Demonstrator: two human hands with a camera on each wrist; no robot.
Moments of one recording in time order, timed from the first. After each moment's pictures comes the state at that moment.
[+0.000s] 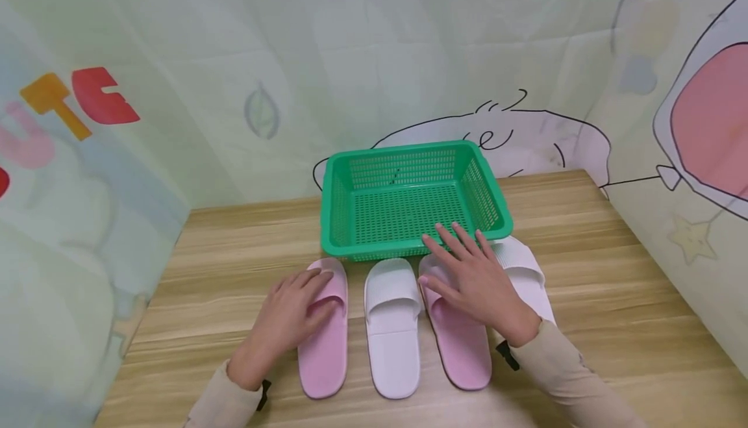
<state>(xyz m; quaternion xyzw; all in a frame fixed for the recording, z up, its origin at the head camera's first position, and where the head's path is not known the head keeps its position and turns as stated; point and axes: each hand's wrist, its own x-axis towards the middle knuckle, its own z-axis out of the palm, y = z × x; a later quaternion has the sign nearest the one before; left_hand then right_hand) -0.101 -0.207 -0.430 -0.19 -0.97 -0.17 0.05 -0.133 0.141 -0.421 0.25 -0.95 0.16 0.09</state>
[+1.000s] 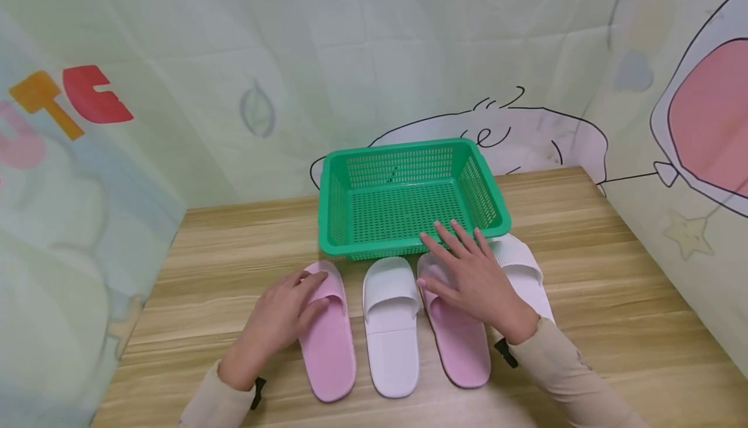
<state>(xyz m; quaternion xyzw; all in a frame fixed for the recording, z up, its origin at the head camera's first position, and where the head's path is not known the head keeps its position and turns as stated) -0.101 -0.212 -0.423 -0.20 -0.97 -0.16 0.05 -0.136 0.141 -0.423 0.25 -0.95 0.17 0.07</state>
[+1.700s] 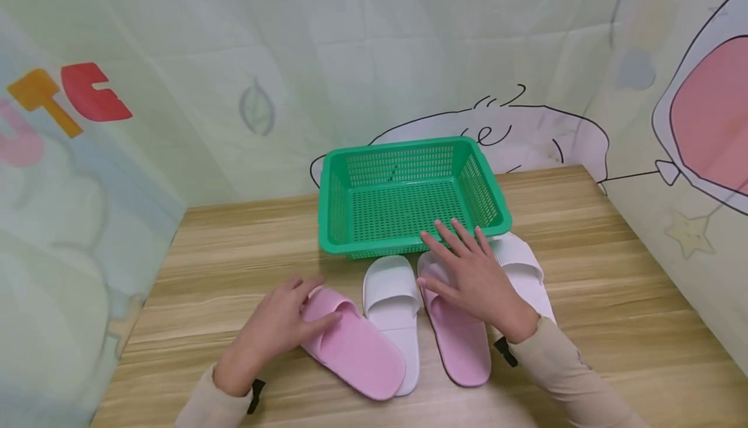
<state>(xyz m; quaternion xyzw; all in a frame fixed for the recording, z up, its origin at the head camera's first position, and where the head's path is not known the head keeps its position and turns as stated) -0.096 -0.211 -0.415 -0.15 -0.96 -0.22 -0.03 -0.136 0.140 -0.422 0.25 -0.95 0.18 0.08</state>
